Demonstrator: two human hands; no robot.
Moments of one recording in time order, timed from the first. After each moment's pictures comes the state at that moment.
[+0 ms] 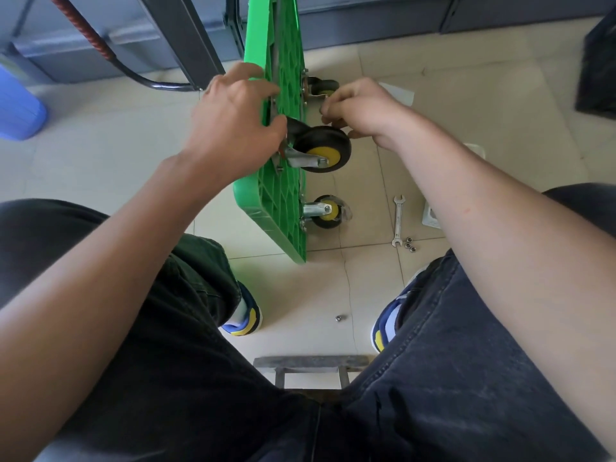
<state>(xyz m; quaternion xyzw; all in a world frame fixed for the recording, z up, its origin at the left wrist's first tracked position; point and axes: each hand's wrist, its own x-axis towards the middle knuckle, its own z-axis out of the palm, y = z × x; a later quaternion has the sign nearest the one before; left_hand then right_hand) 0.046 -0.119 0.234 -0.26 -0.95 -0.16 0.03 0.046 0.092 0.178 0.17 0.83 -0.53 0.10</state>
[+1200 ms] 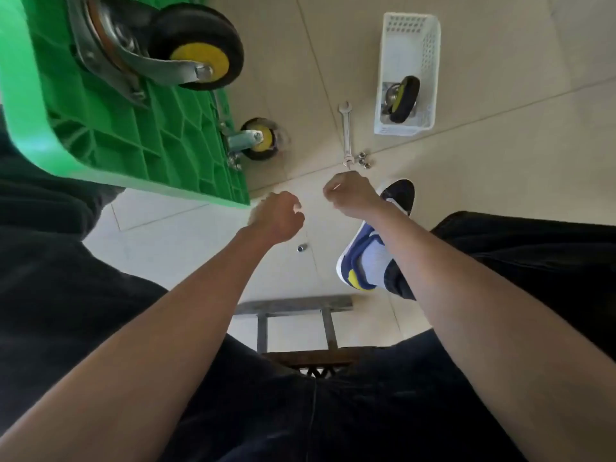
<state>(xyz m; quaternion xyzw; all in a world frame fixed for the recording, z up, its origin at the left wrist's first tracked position) 0.181 -0.046 -0.034 -0.18 -0.89 -0.10 -0.42 0.244 0.121 -0.044 0.35 0.77 -0.47 0.25</state>
